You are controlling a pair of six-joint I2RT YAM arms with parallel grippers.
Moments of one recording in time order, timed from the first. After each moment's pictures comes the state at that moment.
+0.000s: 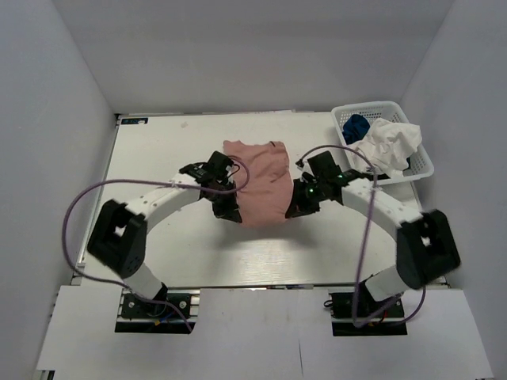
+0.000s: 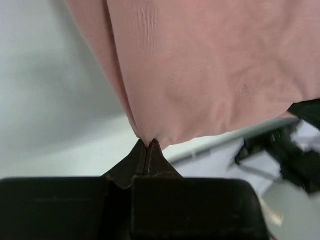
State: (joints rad) left arm -0.56 1.65 1.14 -0.69 0.27 -0.70; right arm 0.48 1.54 1.00 -0.53 -0.44 0.43
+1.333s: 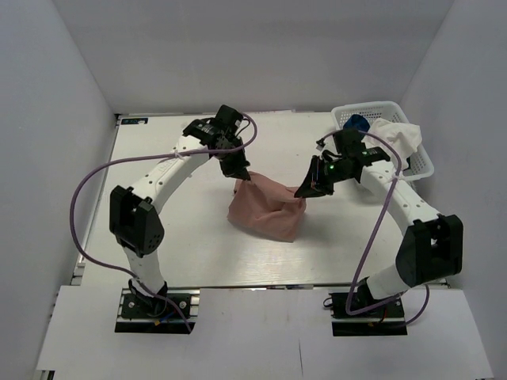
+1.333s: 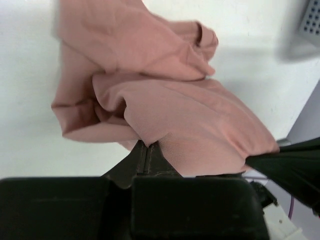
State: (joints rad) left arm -0.56 1.80 1.75 -1.02 0.16 -0.75; right arm 0.32 1.47 1.24 -0.85 -0.62 0.47
